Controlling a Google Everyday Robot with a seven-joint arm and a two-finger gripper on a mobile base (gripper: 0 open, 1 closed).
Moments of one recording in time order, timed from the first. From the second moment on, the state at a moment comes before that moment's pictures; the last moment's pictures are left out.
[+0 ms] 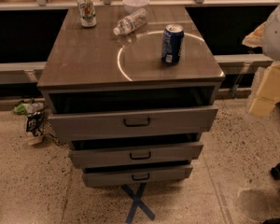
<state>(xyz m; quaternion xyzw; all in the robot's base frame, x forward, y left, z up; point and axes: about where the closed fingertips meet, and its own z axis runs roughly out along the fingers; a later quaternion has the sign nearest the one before) 0.438 -0.217 0.976 -0.60 0.78 -0.03 0.16</state>
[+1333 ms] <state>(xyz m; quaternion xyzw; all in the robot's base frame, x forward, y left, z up) 0.527 -0.212 0.935 -0.52 0.75 0.12 0.39</state>
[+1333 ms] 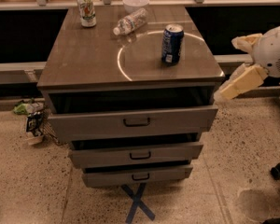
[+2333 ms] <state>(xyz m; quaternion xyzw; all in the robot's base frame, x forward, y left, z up) 0.640 -0.192 0.906 -0.38 0.72 0.21 0.53</state>
